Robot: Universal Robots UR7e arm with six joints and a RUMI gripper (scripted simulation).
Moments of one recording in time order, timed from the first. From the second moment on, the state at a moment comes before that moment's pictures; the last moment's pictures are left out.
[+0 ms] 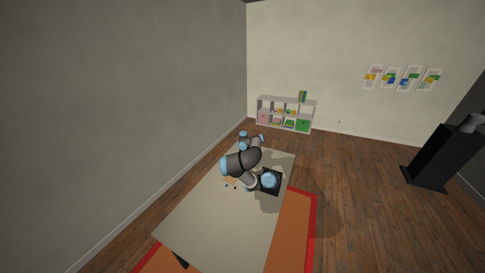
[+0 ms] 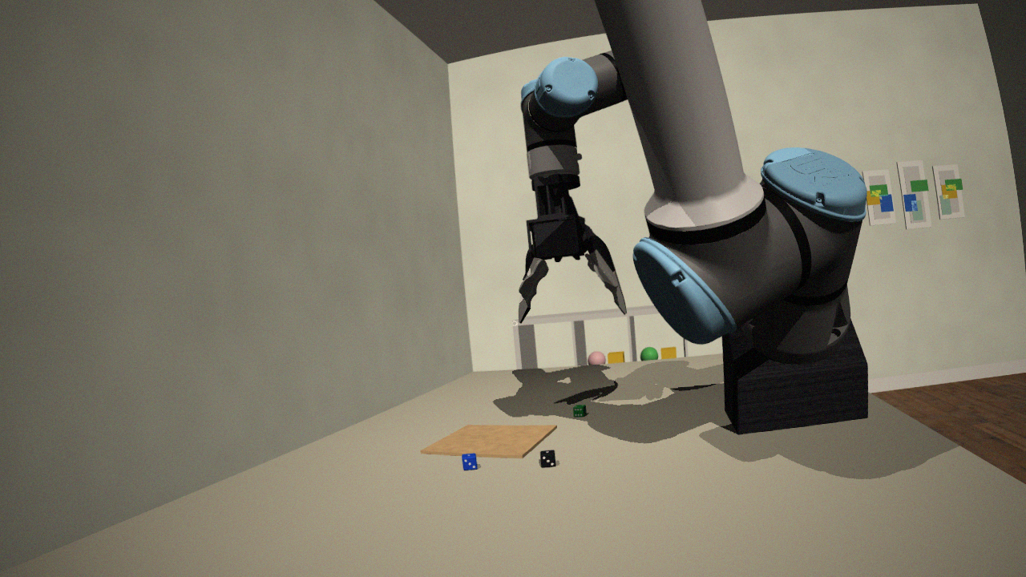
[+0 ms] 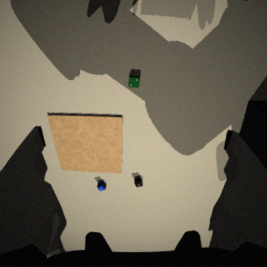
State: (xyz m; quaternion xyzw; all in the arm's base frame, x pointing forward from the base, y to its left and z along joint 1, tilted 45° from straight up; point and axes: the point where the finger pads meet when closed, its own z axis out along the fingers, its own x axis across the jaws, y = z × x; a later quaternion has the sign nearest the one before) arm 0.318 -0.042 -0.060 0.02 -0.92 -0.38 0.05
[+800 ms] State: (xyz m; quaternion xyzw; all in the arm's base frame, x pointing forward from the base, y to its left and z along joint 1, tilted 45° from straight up) arm 0.323 -0.040 -0.063 0.14 -0.91 -0.38 0.00
